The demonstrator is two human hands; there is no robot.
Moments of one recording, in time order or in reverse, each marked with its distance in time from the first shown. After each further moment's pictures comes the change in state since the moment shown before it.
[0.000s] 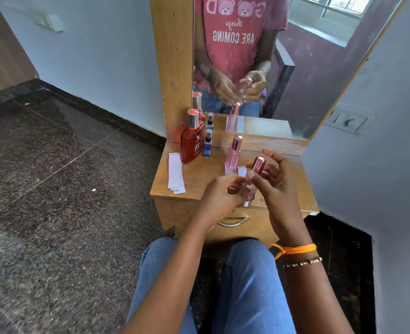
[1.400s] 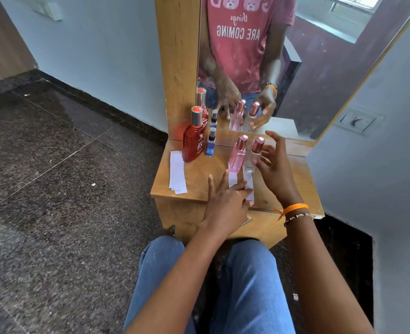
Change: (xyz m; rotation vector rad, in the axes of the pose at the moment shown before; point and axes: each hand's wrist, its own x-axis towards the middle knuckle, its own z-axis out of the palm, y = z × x) left_hand 0.018 -0.031 0.019 0.885 0.019 0.173; right_hand 0.076 0.034 -0.011 -0.458 -0.064 -0.050
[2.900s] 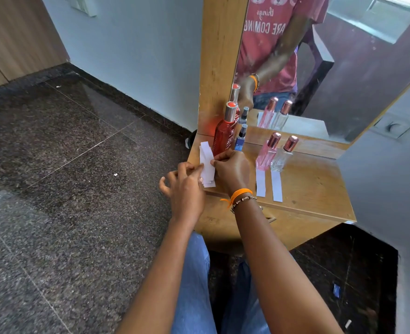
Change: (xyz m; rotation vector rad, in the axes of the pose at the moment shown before) left_hand -0.043 -0.093 -0.033 0.037 0.440 -0.540; right_hand -0.009 -0.060 0.142 -0.104 0.024 0.347
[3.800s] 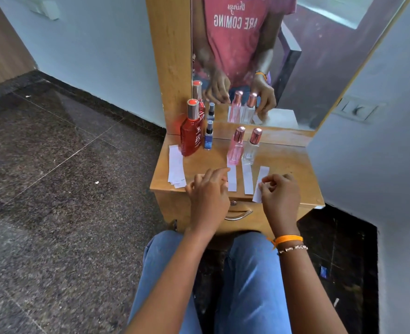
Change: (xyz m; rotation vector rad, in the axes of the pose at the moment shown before) left_hand -0.035 0.085 0.013 -0.264 -0.172 0.218; right_hand -0.029 0.099 -0.122 -0.269 0.325 -0.122
